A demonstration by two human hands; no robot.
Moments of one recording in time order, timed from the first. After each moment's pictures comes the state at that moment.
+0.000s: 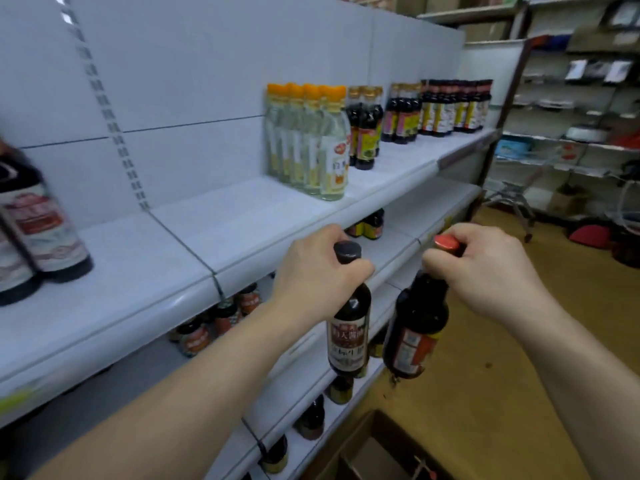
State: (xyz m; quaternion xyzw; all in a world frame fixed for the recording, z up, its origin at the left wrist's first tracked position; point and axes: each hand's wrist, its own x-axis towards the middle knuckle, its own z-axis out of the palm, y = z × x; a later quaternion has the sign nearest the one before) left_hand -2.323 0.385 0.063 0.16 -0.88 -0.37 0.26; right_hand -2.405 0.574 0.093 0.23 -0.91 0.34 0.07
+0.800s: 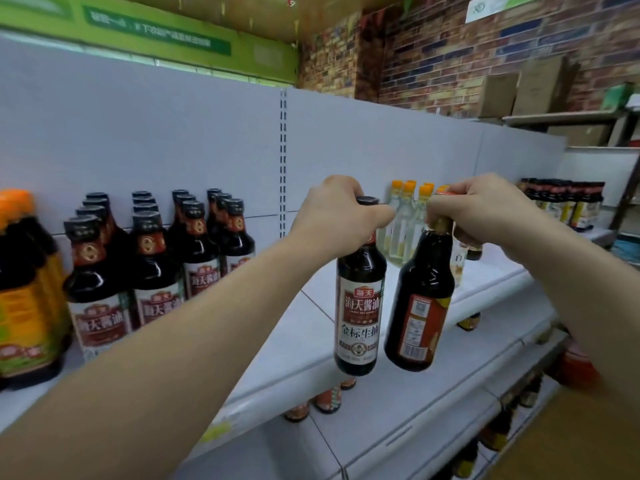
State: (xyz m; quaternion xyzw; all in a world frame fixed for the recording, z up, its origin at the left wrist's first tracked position) left_hand -2.202 0.225 0.229 0.22 -0.84 -0.32 0.38; right_hand -2.345 0.368 0.252 0.39 -0.81 0.45 0.00
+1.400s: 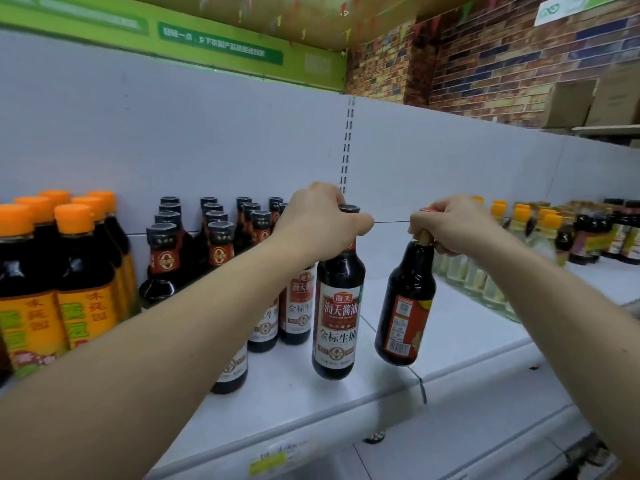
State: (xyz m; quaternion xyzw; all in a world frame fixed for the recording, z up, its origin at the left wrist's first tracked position) left_hand -2.144 0.130 0.233 0.31 -0.83 -0.26 0.38; right_hand -2.346 0.223 0.236 0.42 -0.78 0.46 -0.03
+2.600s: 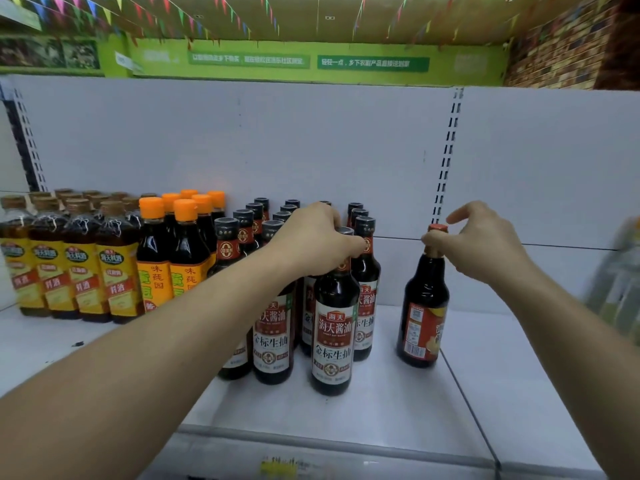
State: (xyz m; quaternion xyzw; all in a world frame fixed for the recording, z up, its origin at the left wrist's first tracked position) left_hand -2.127 0.103 0.214 0.52 -0.77 -0.15 0.34; right_hand -2.363 0.129 0.206 0.54 -0.72 0.42 -0.04
